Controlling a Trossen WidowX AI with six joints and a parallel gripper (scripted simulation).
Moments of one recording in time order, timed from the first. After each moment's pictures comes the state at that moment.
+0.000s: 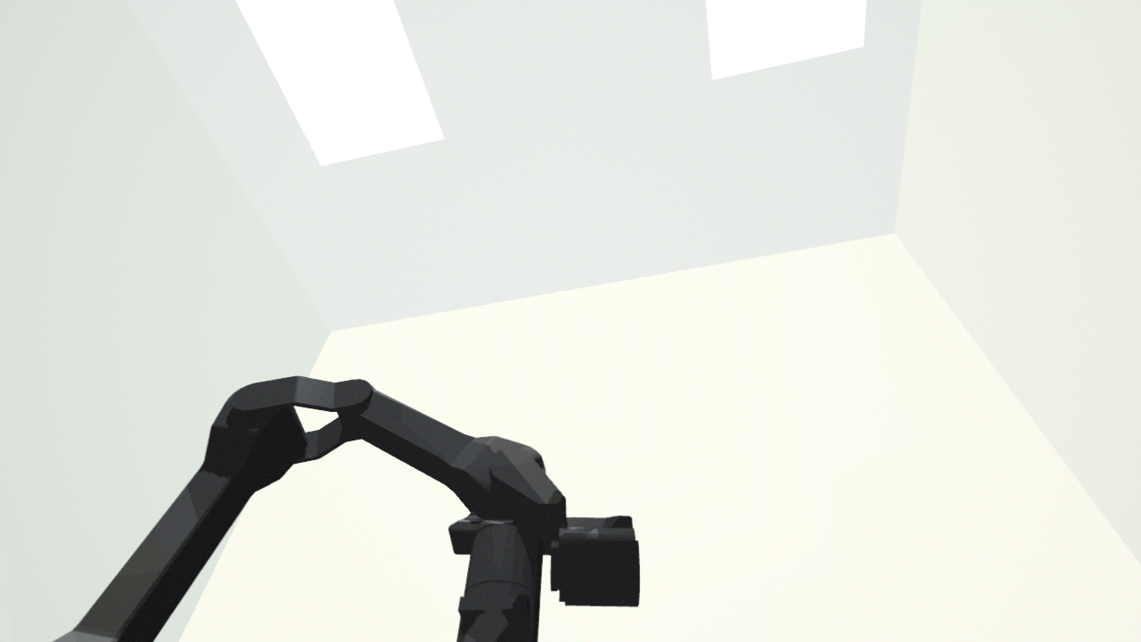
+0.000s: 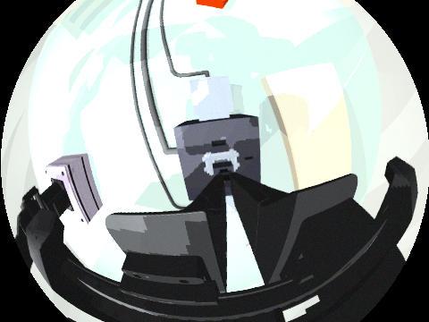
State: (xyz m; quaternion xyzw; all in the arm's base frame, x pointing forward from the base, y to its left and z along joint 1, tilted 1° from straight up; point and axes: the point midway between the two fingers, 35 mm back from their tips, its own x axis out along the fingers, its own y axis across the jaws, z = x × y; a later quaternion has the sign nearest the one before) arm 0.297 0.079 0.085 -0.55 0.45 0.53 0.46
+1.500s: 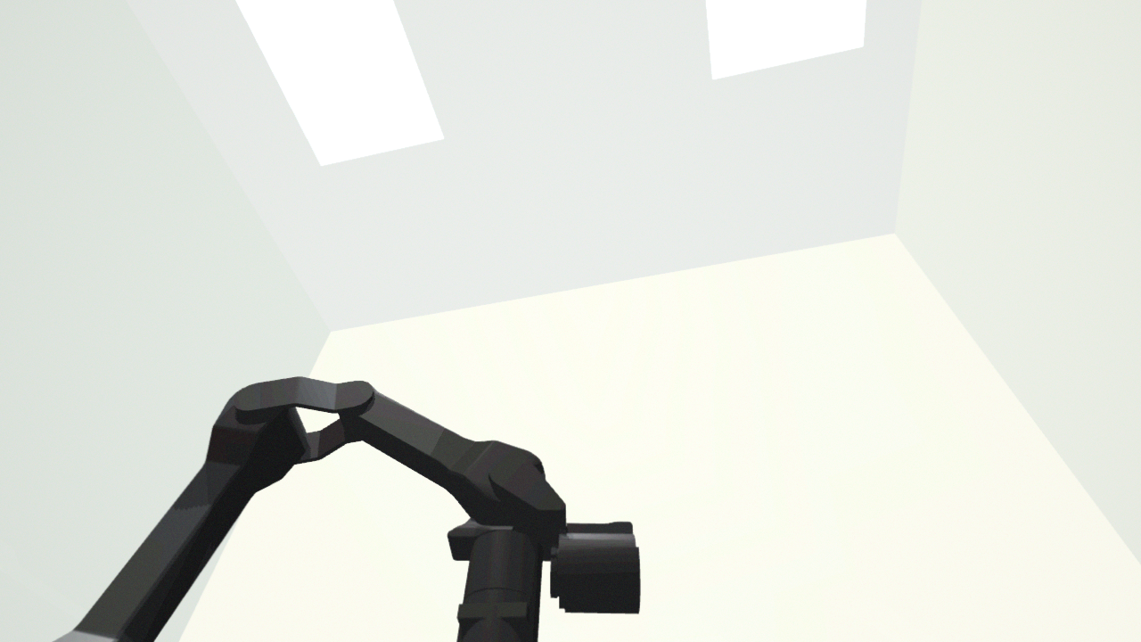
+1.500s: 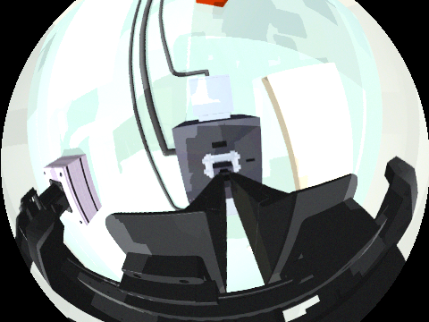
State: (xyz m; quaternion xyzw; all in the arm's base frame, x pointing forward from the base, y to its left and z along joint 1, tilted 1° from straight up) arm 0.297 0.079 0.079 -0.55 0.45 0.53 0.46
